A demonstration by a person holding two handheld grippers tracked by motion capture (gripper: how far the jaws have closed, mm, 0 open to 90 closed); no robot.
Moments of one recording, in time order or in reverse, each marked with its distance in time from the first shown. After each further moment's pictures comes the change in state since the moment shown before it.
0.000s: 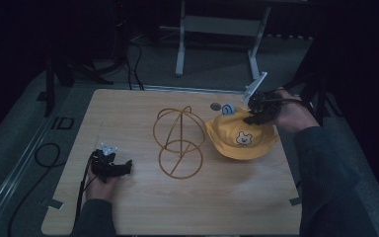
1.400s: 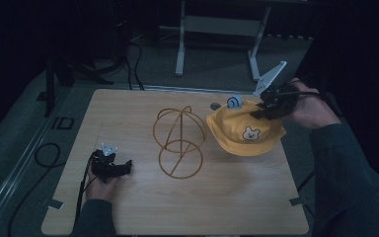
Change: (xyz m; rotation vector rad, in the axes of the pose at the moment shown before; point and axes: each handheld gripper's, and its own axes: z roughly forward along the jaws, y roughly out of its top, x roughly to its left) left arm -0.001 -0.001 -0.001 -0.004 -0.001 0.005; right arm 0.007 -0.003 -0.057 -0.085 -0.014 -0.048
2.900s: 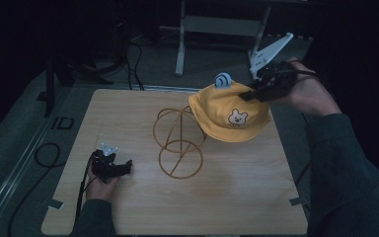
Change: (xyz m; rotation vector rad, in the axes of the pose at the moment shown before) left arm 0.000 0.000 0.000 -0.008 -0.002 -0.002; right arm -0.003 0.045 -0.040 -0.183 0.019 -0.019
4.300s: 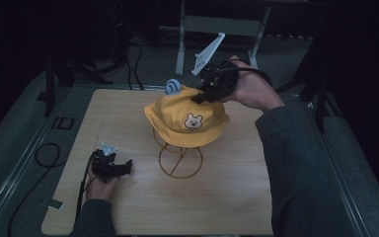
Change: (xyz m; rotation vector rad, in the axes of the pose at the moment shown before) left arm 0.000 0.001 0.000 0.001 -0.003 0.003; right arm 0.025 0.087 0.070 -0.010 0.139 -0.110
